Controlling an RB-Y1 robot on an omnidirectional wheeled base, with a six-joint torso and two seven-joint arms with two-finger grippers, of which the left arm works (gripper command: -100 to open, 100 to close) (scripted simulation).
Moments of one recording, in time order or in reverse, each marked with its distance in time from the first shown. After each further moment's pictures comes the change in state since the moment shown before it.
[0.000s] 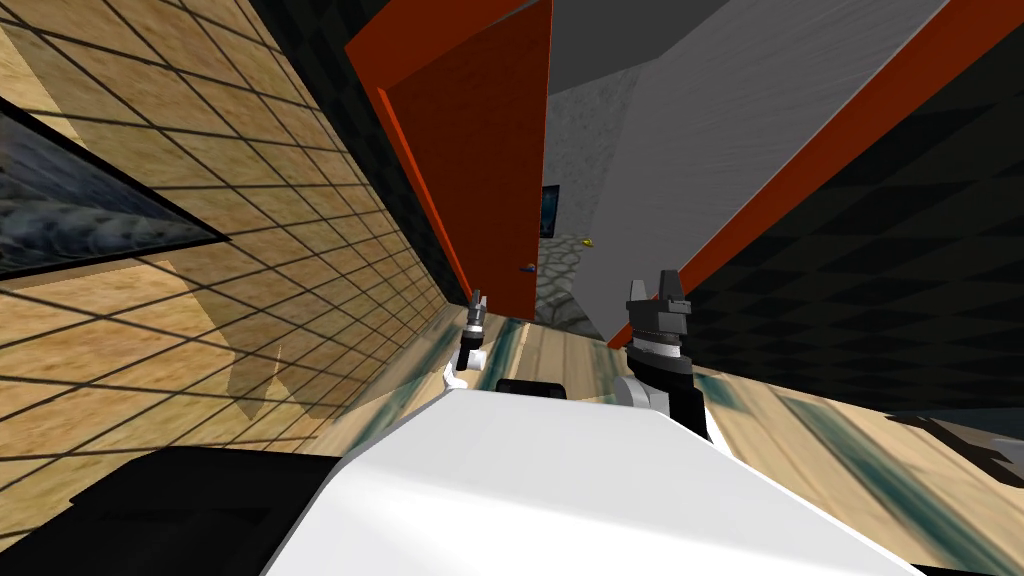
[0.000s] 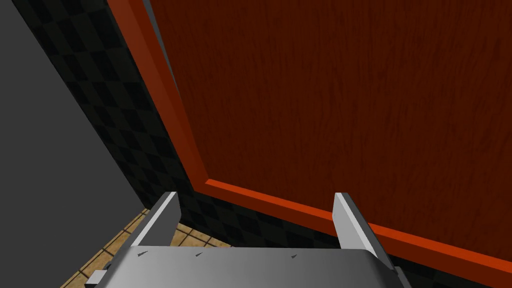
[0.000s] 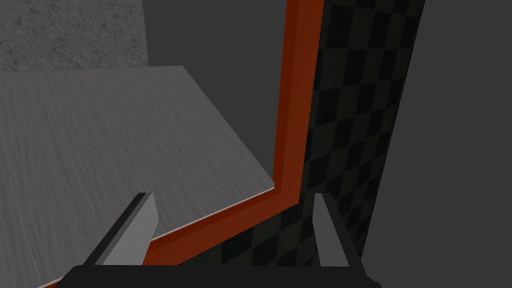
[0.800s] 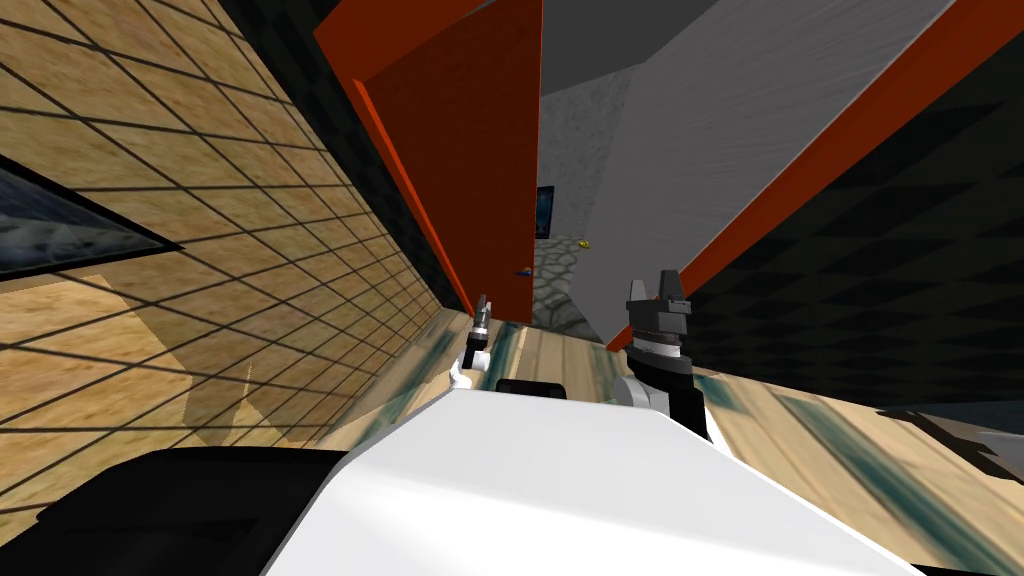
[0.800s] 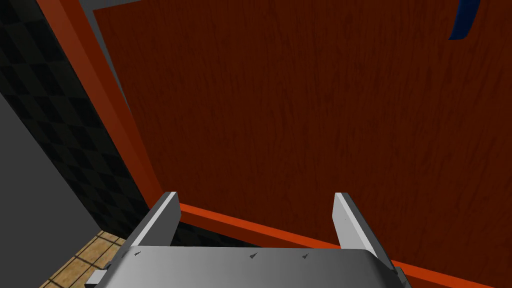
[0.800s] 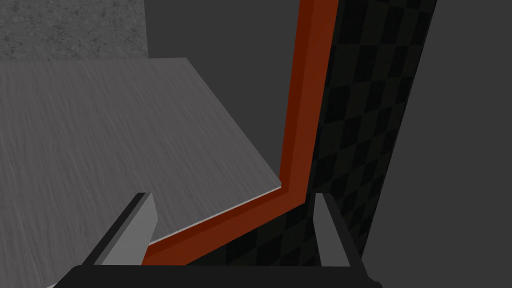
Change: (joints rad) arm -0.070 -0.005 -0.012 0.197 0.026 -0.024 -0.021
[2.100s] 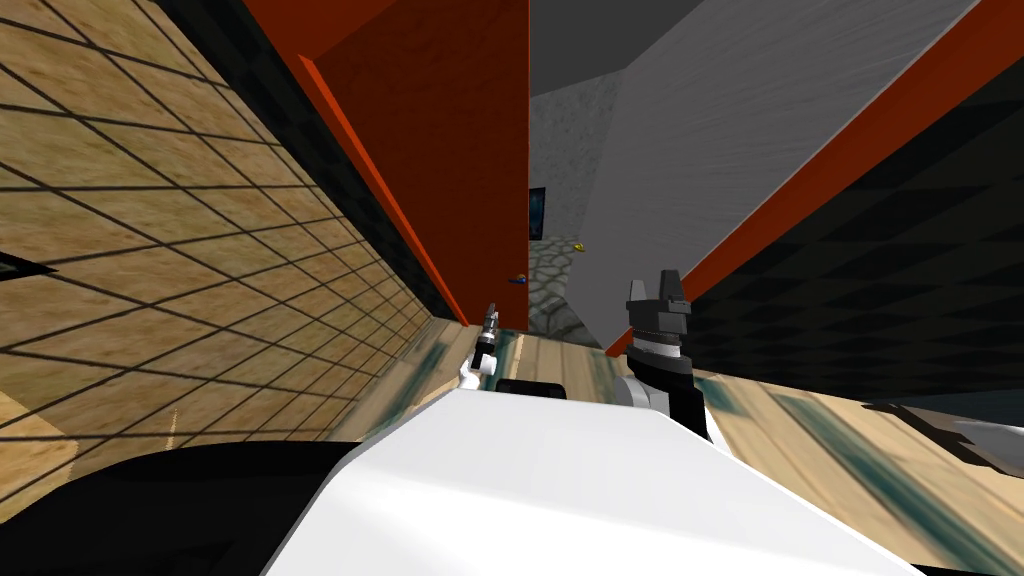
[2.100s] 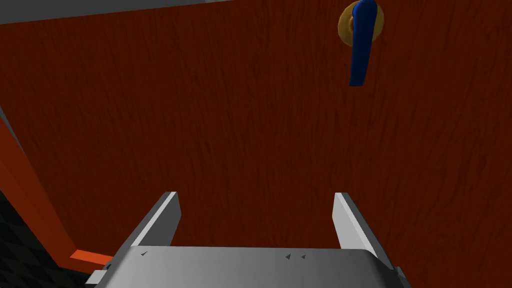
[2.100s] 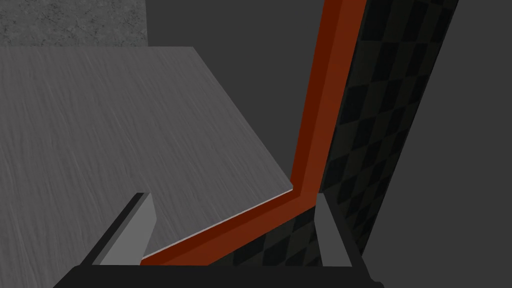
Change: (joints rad) arm -0.119 -0.030 -0.021 0.336 0.043 -0.031 -0.037
